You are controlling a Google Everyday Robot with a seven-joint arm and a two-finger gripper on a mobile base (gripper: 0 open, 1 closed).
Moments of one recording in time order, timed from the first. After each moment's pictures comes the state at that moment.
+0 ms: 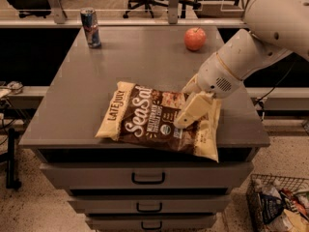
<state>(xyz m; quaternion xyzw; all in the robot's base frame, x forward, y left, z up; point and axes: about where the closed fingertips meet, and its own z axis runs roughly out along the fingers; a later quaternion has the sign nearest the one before) 0.499 -0.075 0.857 -0.60 0.74 0.23 0.20</state>
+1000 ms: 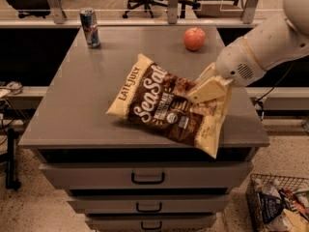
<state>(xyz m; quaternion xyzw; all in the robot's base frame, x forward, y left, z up) 0.507 -0.104 0.901 -0.56 0.75 0.23 0.26</state>
